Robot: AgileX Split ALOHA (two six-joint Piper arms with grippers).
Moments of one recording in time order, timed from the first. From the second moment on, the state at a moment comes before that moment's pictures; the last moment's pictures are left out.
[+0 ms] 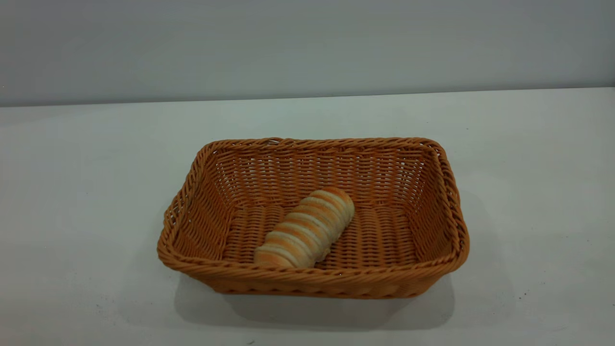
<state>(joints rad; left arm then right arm) -0.03 0.19 -0.49 -0.15 1.14 0.22 0.27 0.09 -0.48 0.05 1.12 -0.04</state>
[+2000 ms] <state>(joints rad) -0.01 -0.02 -0.49 -0.15 1.14 0.22 0.01 0.09 -0.48 0.05 1.12 -0.04</state>
